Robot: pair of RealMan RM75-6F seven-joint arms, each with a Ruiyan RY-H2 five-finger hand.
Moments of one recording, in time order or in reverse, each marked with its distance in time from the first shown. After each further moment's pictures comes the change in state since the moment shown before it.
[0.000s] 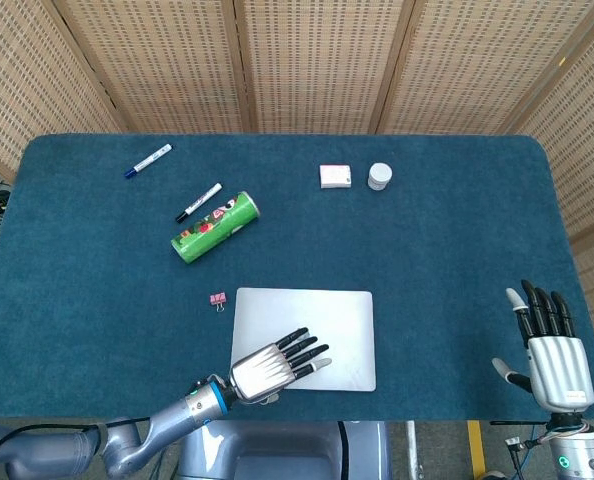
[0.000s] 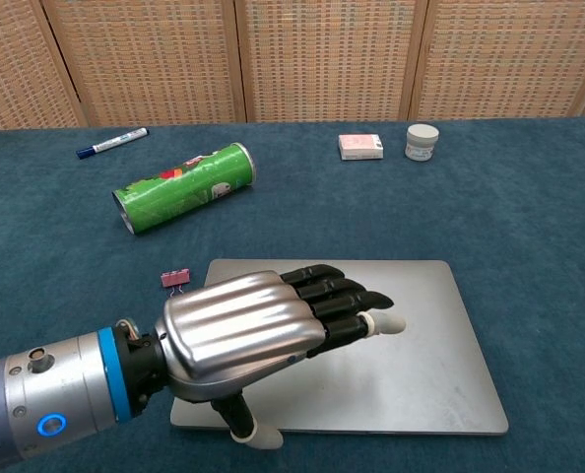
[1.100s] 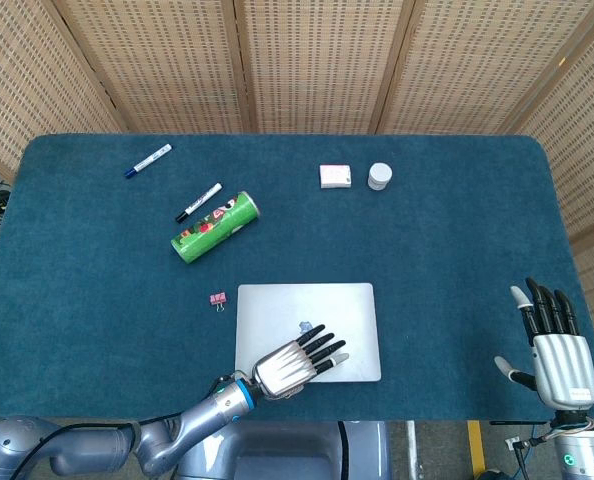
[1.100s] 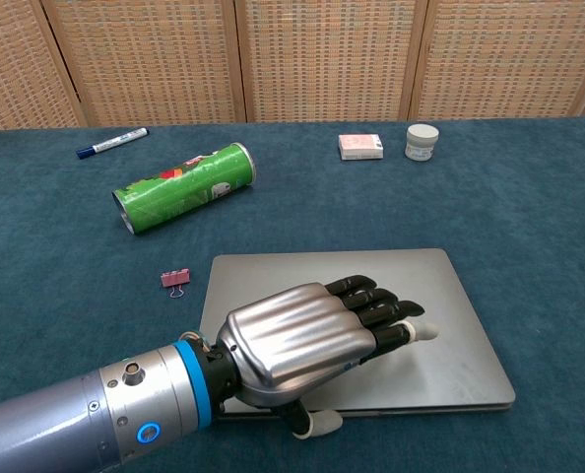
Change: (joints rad) left arm -0.076 -0.159 -0.010 0.119 -0.157 -0.004 0.111; right arm 0.005 0.018 0.004 0.001 0.017 -0.010 0.053
